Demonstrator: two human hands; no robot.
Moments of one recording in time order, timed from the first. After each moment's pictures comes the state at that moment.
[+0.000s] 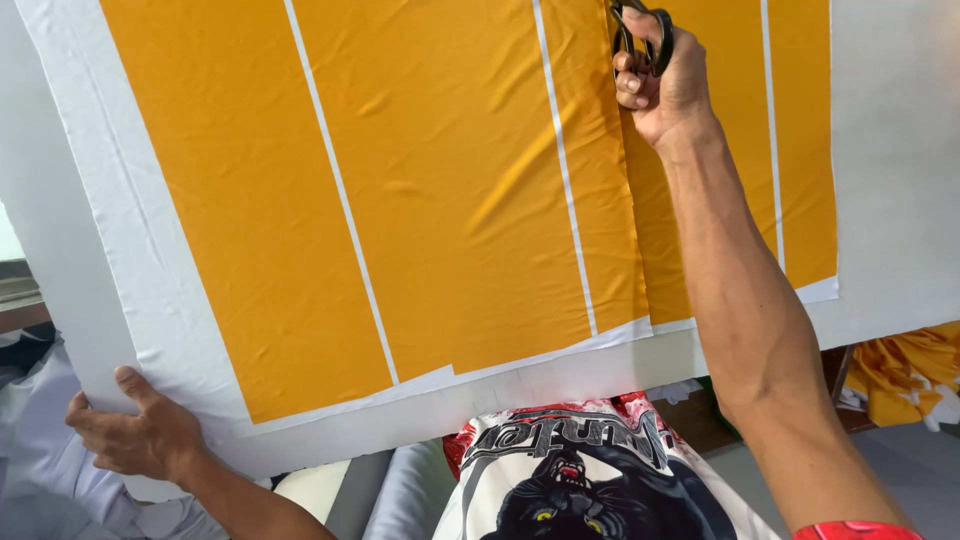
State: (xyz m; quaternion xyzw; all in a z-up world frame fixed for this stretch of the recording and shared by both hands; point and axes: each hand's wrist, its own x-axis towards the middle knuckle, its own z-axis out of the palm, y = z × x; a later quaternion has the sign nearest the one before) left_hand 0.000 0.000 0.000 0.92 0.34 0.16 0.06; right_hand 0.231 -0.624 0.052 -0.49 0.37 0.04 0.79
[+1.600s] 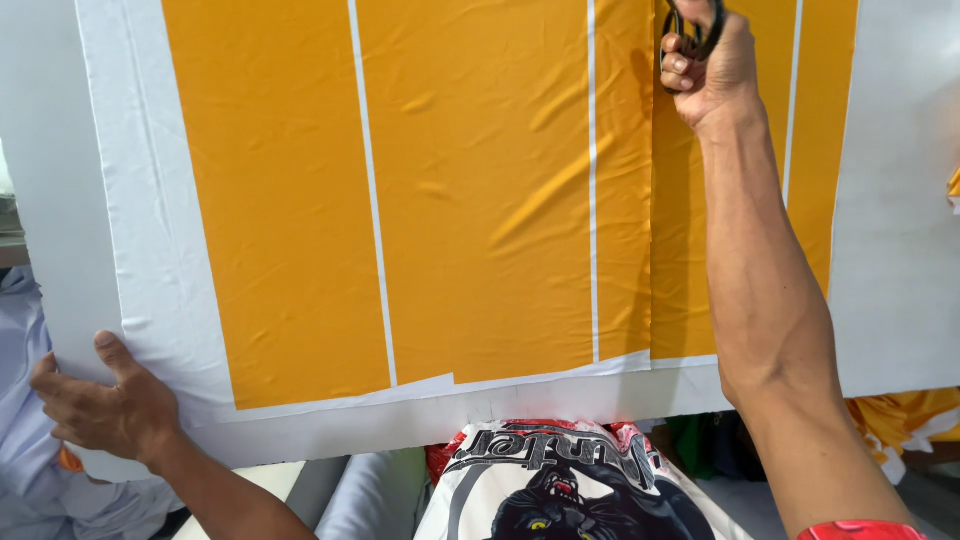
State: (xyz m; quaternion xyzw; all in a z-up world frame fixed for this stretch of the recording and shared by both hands) left_hand -0.003 -0.006 0.001 0.93 0.32 0.20 0.04; right_hand 0.298 -0.644 0.039 -0.55 0.35 0.05 0.75
